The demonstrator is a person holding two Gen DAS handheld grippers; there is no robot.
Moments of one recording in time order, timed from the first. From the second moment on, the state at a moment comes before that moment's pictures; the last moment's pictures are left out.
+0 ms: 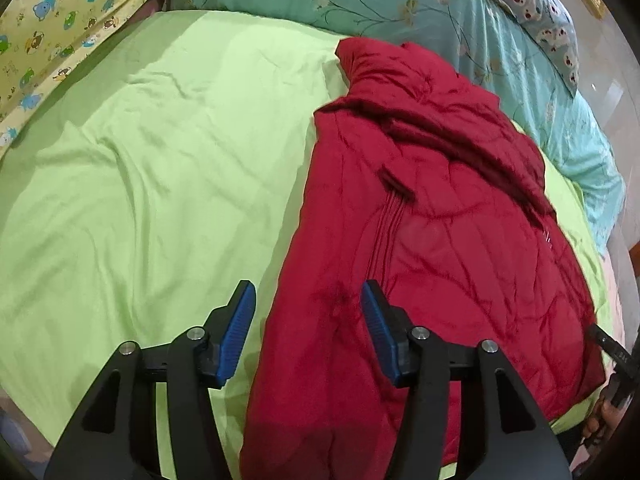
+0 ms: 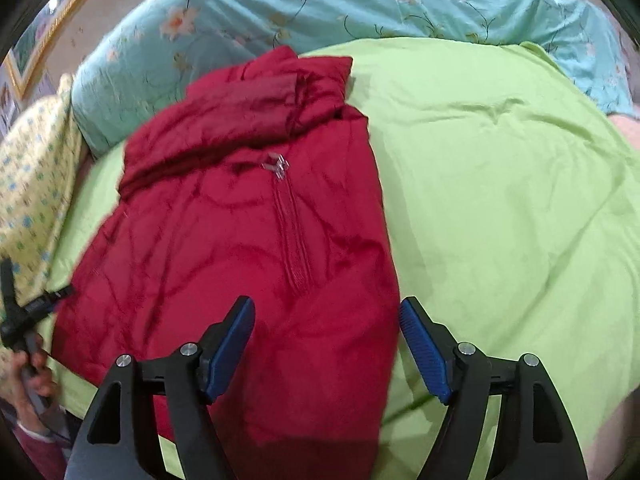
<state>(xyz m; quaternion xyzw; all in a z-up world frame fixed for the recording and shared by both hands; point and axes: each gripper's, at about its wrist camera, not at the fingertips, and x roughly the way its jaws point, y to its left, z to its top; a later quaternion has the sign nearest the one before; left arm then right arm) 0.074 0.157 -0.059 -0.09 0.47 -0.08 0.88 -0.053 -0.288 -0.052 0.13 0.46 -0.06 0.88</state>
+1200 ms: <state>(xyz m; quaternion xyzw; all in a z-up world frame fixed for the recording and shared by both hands) 0.044 0.154 -0.065 -0.10 0.48 -0.23 0.84 -0.084 -0.294 -0.050 0.18 0.46 0.07 0.86</state>
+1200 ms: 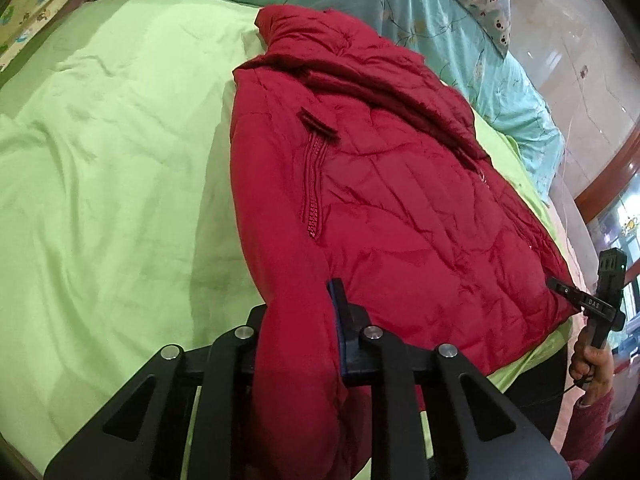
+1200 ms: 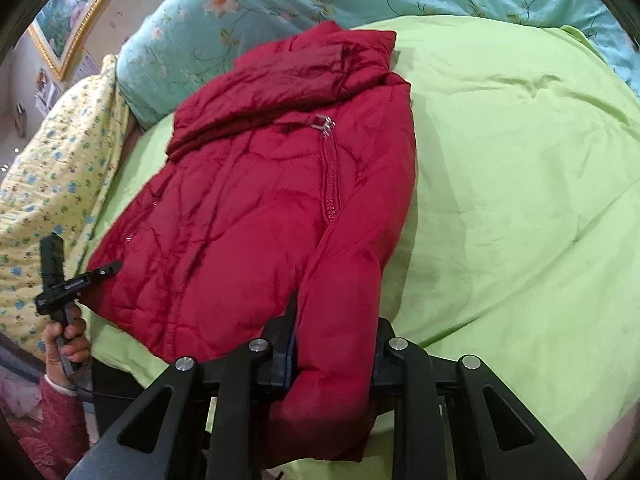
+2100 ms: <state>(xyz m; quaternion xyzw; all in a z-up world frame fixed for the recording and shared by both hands) 0.101 0.160 0.056 -0.20 0.36 -0.30 0.86 -0.024 -0.343 0.051 0.27 0.28 0.14 0.91</state>
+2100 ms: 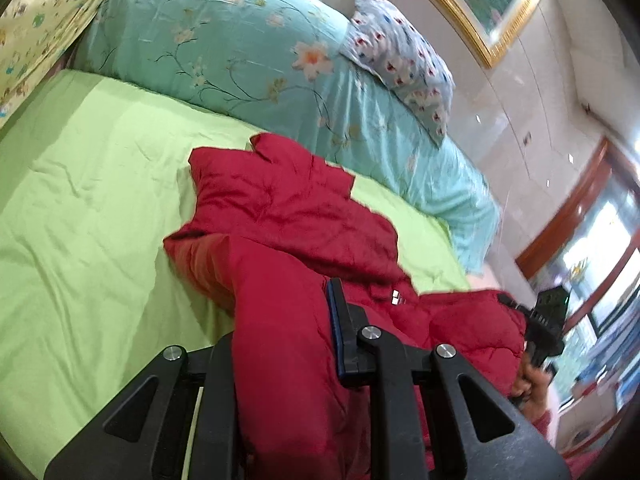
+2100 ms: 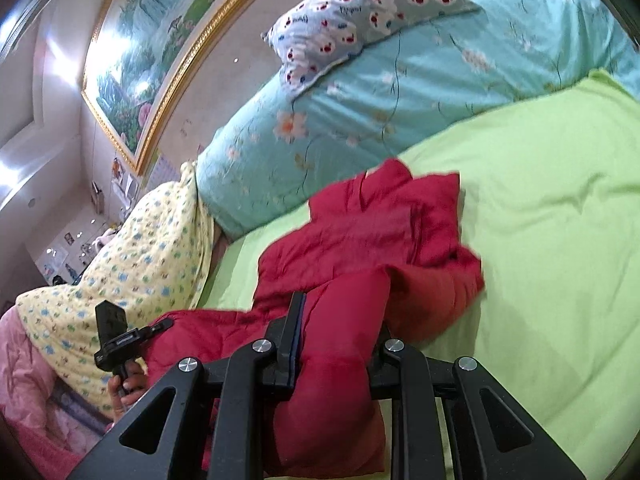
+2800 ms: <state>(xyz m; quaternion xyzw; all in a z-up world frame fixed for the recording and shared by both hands) 0.245 0.141 0.047 -0.28 0.38 -0.22 0.85 0.104 -0.388 0.044 0.31 0.29 0.06 0.90</state>
